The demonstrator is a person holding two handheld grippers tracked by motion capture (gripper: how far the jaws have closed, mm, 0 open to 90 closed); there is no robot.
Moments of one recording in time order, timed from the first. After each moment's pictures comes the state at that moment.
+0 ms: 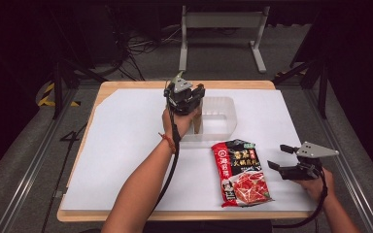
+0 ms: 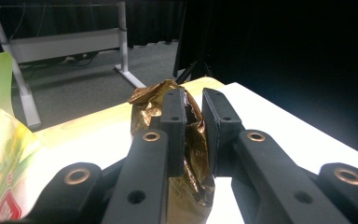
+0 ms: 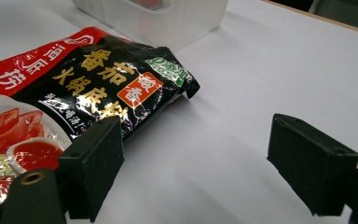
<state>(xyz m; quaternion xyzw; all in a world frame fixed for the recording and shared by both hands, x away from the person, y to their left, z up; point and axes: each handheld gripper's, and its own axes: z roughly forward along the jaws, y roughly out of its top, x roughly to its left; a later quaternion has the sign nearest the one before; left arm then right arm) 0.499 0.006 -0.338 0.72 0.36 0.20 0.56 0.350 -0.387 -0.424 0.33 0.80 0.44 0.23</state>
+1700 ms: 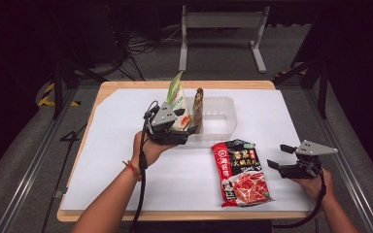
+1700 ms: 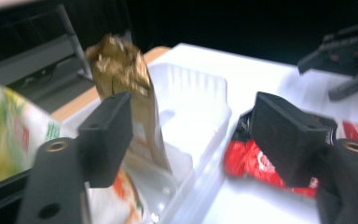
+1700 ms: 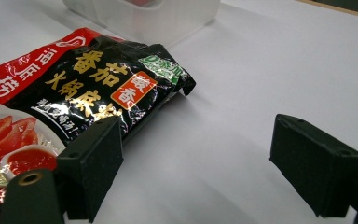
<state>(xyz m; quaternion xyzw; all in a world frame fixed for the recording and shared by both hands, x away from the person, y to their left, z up) 0.413 0.066 -0.341 0.80 0.21 0.20 0.52 0.354 -0.386 -0.424 0.36 0.79 0.44 0.21</state>
